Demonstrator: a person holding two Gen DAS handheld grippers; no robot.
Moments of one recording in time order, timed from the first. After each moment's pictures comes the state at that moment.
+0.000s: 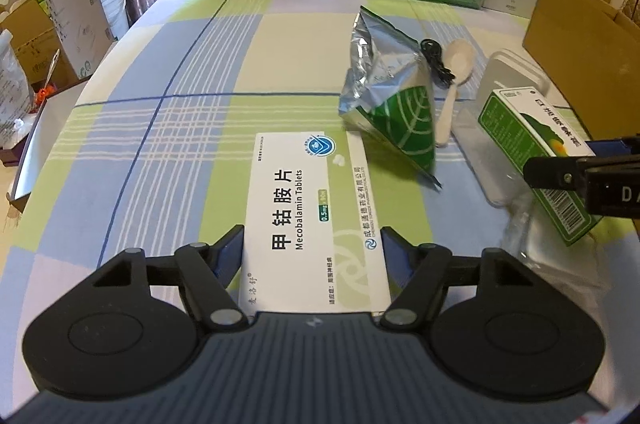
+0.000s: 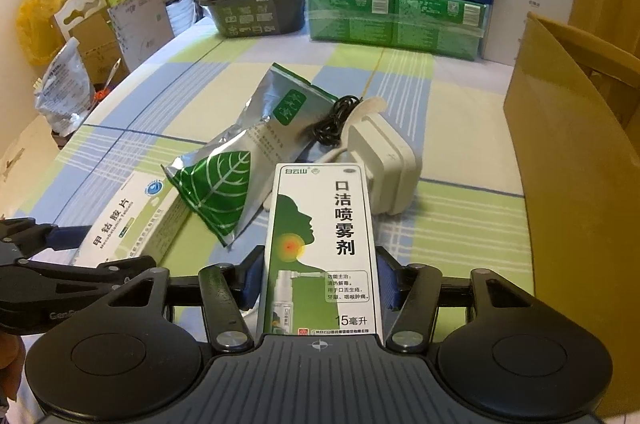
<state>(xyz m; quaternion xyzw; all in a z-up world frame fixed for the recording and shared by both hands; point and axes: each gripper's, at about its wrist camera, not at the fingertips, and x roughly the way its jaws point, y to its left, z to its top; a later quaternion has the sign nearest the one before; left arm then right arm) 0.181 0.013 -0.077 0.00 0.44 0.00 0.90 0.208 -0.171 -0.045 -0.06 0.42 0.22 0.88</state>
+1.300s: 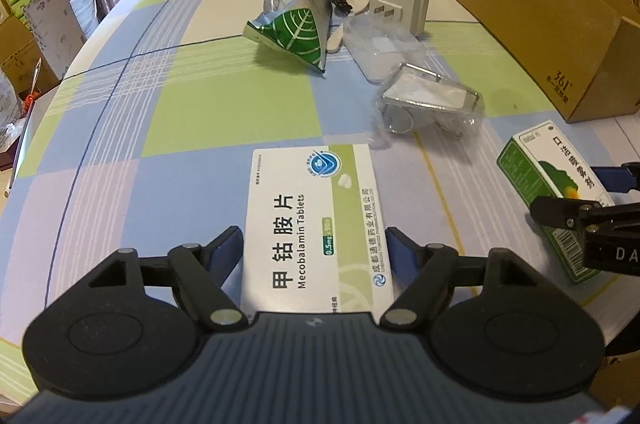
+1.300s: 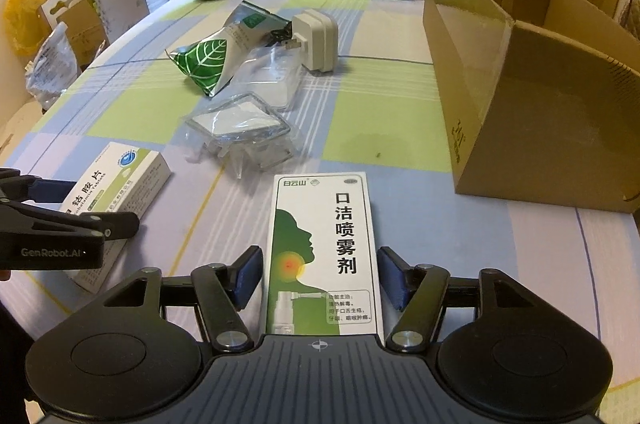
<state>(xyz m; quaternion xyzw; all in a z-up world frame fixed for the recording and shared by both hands) 0.081 -0.049 -0.079 0.05 0.46 -0.04 0.89 0.080 -0.248 -0.069 -0.05 0.43 0.18 0.88</state>
